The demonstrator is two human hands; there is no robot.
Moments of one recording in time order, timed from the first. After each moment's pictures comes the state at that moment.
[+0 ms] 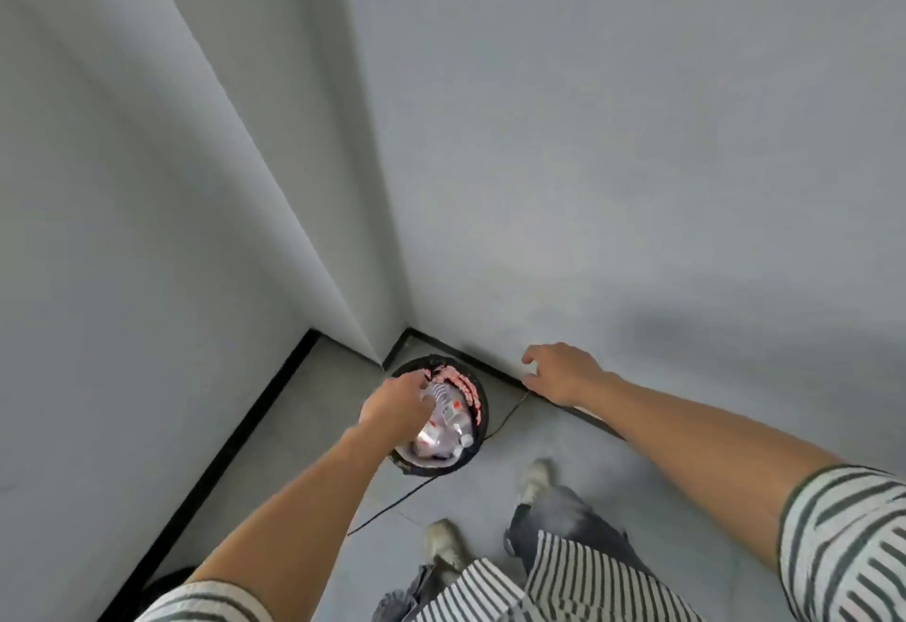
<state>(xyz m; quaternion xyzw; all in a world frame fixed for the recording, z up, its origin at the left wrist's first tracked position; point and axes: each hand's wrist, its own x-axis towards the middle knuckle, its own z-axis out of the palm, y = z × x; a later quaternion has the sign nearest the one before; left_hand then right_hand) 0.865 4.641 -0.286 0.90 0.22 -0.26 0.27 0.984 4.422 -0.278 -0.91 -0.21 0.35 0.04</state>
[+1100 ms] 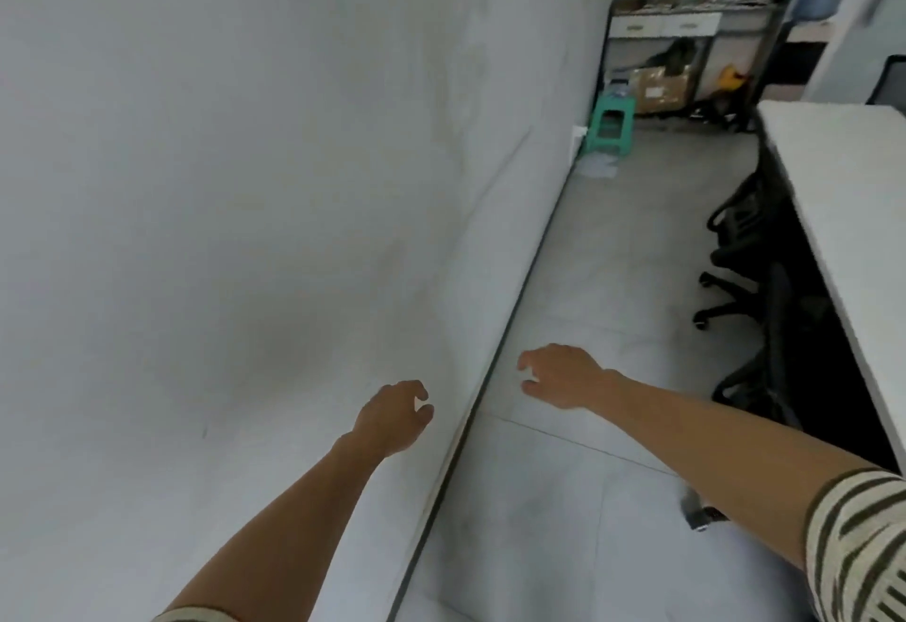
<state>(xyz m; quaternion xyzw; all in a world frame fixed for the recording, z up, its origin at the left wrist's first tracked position) 0.941 3.706 -0.161 0.77 -0.58 -0.26 0.08 0.698 3.597 -0.151 -0.86 0.46 0.10 0.17</state>
